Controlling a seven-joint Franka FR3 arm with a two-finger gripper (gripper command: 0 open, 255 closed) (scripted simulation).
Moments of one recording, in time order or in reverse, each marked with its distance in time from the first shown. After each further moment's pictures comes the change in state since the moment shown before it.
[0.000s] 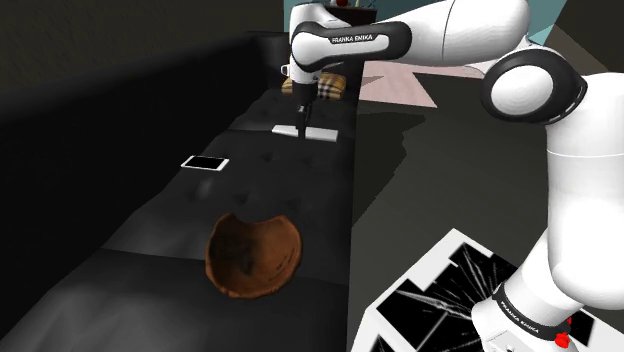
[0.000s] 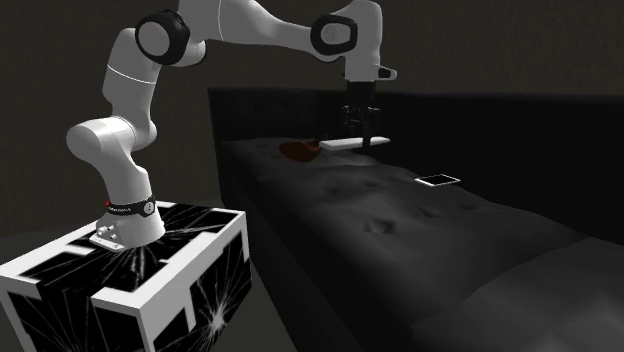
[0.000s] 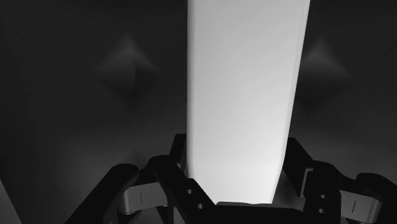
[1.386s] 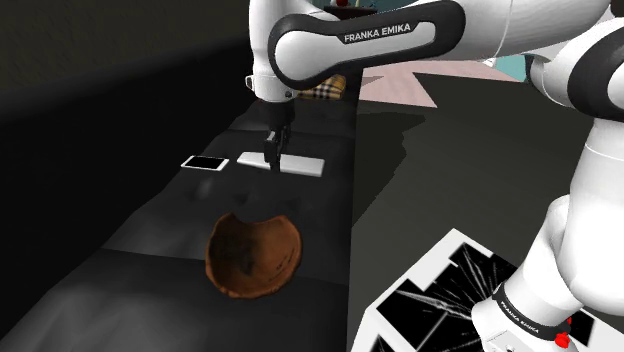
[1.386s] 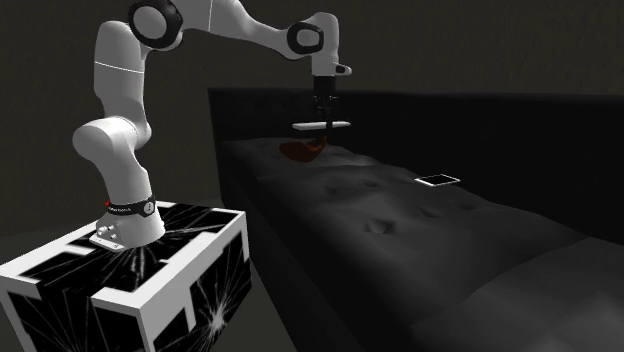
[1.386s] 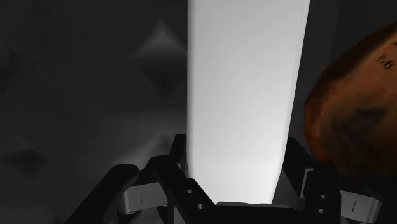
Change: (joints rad) arm 0.214 -0.227 0.115 -0.290 -0.006 0.056 0.336
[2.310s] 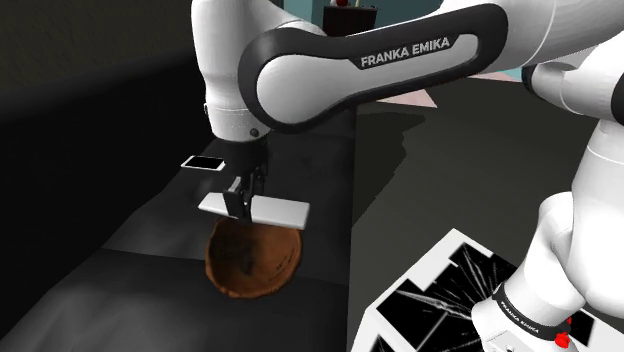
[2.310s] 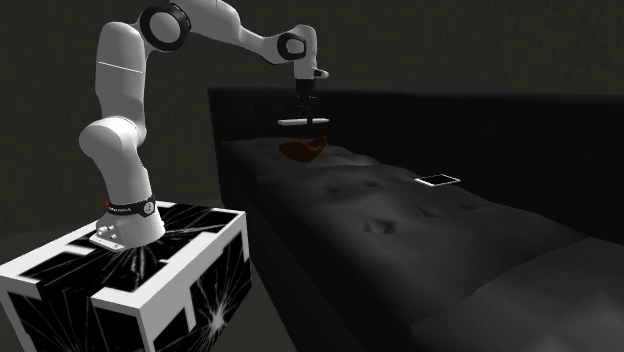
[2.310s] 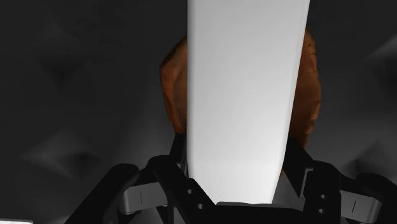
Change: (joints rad) arm 0.170 0.001 0.099 -0.020 -0.023 0.012 0.273
